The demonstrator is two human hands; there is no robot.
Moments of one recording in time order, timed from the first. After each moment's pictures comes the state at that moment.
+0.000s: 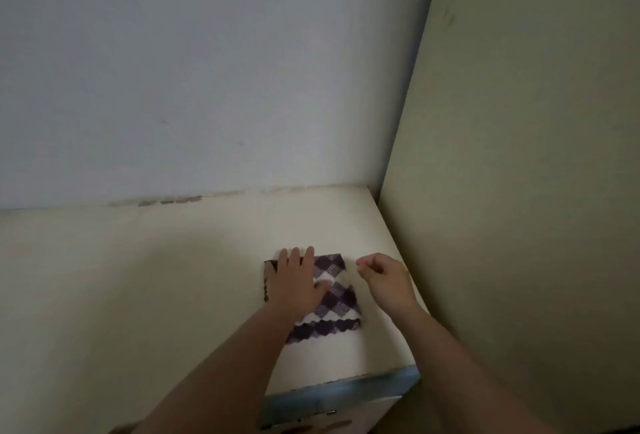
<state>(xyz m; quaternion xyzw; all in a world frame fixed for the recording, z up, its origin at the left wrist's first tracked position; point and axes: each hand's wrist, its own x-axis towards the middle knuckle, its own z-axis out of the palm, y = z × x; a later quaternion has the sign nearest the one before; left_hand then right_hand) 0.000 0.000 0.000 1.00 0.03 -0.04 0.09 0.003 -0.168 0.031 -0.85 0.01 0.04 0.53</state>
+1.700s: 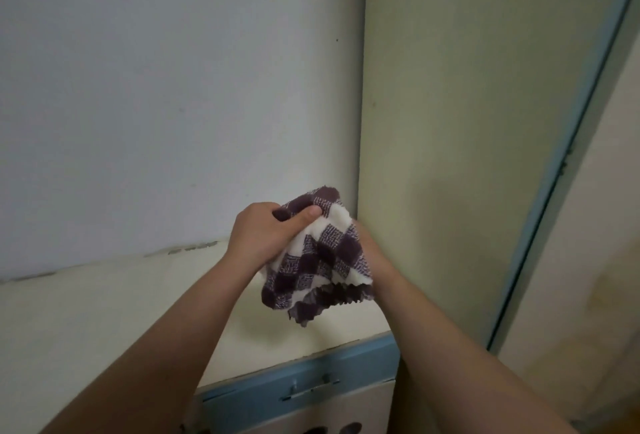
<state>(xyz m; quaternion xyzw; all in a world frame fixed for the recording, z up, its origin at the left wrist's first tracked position) -0.165 0.005 0.243 0.89 0.02 0.20 0.41 -0.153 -0.144 0.202 -0.62 -0.21 0.05 0.76</state>
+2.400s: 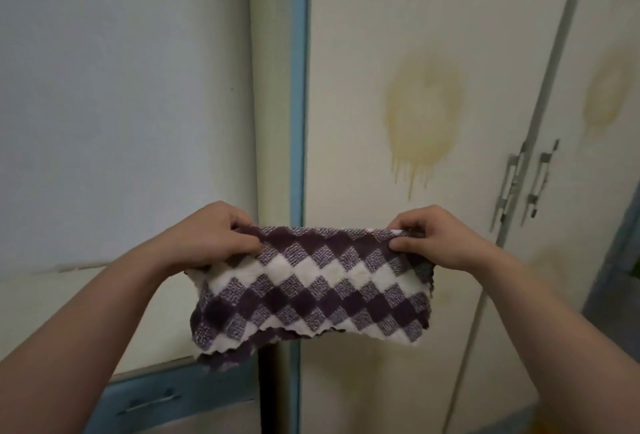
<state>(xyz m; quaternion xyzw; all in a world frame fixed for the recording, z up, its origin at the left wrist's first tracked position) -0.251 -0.230 0.315 0.92 -0.12 0.05 0.36 -0.221 -0.542 0.303 -0.90 -0.26 -0.07 0.36</state>
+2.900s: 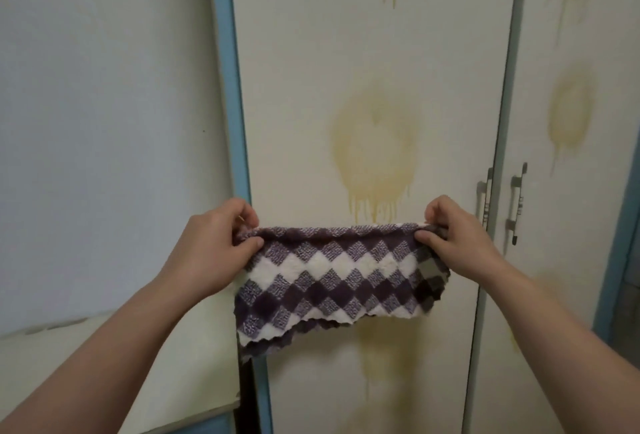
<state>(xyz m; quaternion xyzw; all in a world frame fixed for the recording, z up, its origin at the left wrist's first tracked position) -0.231 -0.312 0.342 0.89 -0.12 0.35 0.27 -0.168 -0.634 0.307 -0.88 -0.14 -0.31 0.34</state>
